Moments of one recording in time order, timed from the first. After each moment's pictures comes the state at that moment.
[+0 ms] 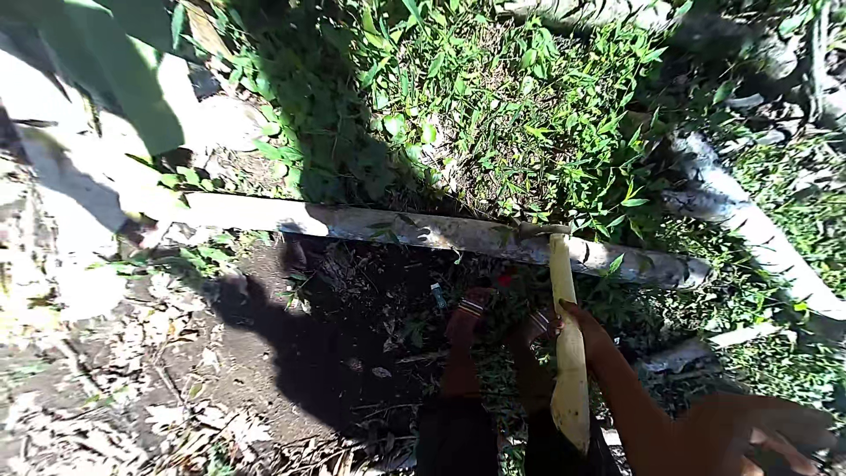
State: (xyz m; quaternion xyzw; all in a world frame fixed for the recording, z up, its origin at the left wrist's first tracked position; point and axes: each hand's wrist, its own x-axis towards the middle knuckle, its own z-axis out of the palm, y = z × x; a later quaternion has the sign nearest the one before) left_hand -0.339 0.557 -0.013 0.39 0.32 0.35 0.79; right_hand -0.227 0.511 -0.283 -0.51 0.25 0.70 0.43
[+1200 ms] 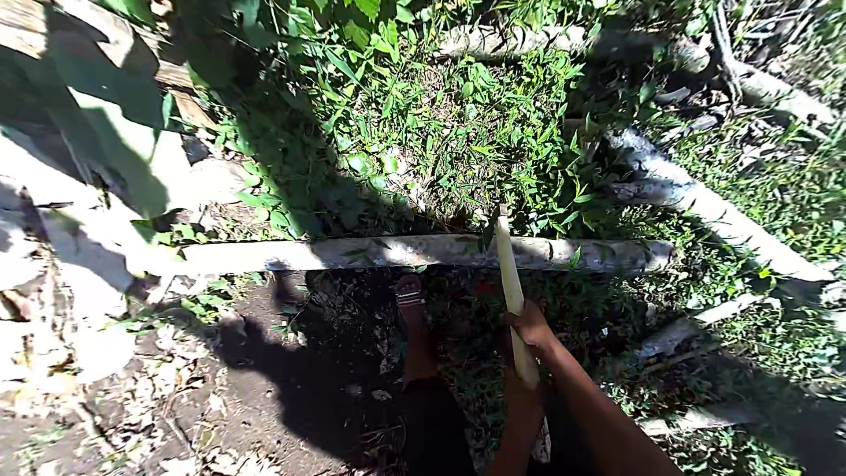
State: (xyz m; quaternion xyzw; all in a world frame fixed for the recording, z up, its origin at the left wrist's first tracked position) left_hand -0.347 0.463 -0.165 0.31 0.66 -0.10 0.68; right_hand -0.238 0.520 -0.251 -0.76 -0.06 0.63 0.16
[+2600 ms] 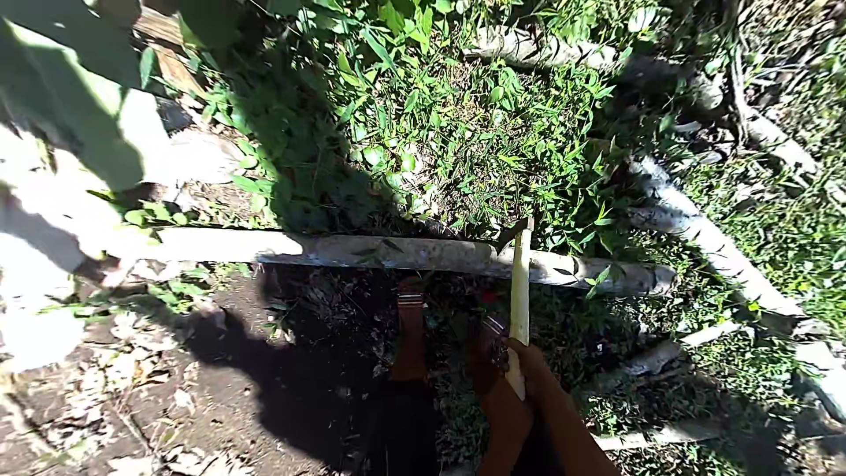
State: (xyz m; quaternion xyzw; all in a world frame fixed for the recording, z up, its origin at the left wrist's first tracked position) left_hand -0.411 0.496 -0.215 0.45 0.64 -0.22 0.58; right_hand -0.317 0.514 -0.270 -0.69 0.18 0.64 0.28
